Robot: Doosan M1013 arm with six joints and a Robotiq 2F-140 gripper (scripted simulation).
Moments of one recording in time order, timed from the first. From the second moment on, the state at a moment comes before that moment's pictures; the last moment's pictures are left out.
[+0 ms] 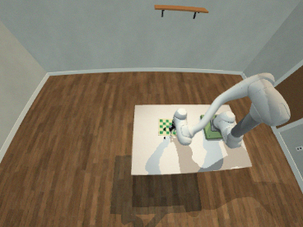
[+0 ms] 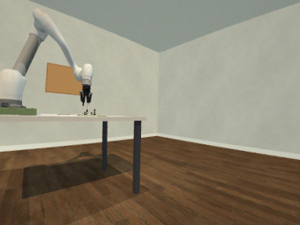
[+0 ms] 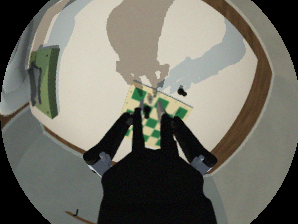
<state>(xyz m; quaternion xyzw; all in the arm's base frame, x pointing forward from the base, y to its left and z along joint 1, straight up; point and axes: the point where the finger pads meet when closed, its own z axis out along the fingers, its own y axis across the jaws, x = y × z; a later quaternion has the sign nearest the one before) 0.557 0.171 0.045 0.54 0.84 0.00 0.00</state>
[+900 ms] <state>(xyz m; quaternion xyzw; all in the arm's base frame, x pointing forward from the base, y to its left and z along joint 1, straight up) 0.557 0.171 0.037 0.54 0.84 0.00 0.00</state>
